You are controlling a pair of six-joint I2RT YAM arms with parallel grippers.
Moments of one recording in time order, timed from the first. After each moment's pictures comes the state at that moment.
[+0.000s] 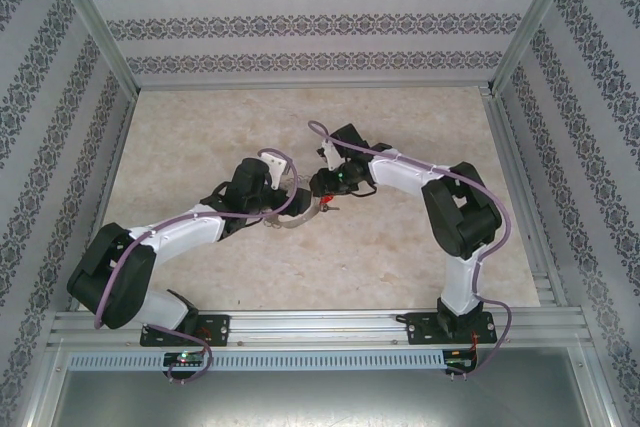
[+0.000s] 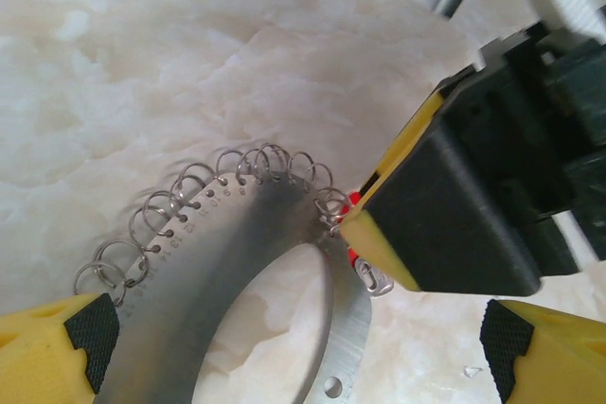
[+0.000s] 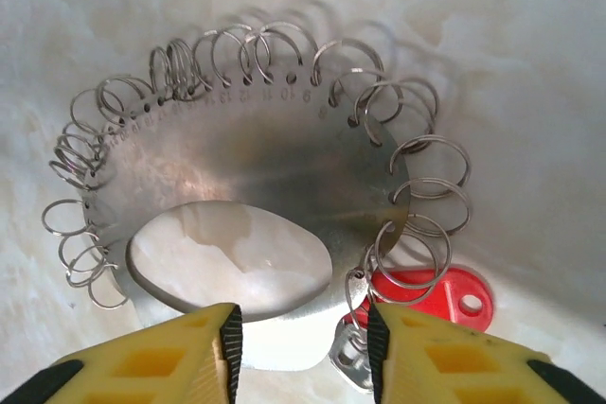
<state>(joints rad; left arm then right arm) -0.53 1.42 0.71 0.09 0.12 -0.24 0.55 1.91 1.28 -0.45 -0.41 0.35</state>
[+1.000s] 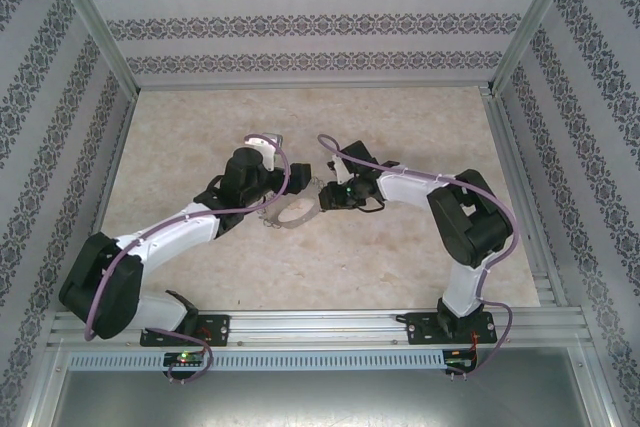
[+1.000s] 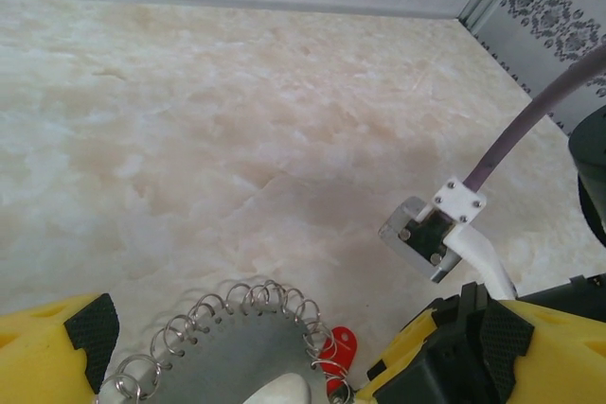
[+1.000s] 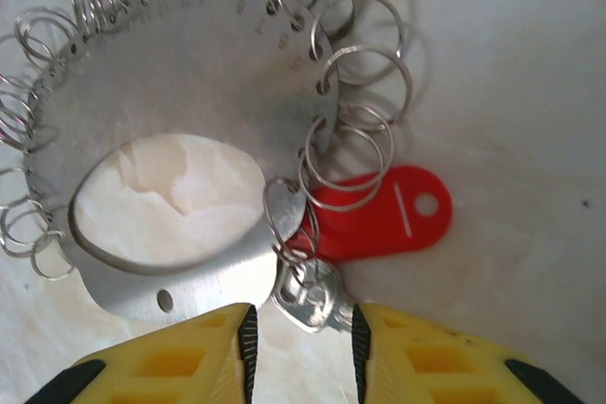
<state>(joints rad) -0.53 1.37 0.76 0.18 0.01 -0.36 0.55 1.85 1.07 -0.30 -0.40 0.42</state>
